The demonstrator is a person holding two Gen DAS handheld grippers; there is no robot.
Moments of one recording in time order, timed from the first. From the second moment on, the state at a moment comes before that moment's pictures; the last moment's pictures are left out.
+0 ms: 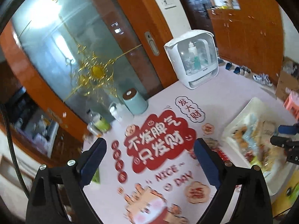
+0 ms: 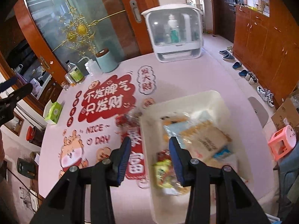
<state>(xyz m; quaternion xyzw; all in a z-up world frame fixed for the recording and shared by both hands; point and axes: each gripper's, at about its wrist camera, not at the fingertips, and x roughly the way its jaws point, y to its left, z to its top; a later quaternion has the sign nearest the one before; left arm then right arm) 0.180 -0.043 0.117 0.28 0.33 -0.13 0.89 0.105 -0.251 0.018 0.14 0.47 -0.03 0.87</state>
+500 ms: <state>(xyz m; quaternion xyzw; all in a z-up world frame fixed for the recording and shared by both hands) 0.297 -0.054 -0.054 0.23 0.47 -0.16 0.84 0.277 -0.210 -0.052 0.03 0.56 0.05 0.83</state>
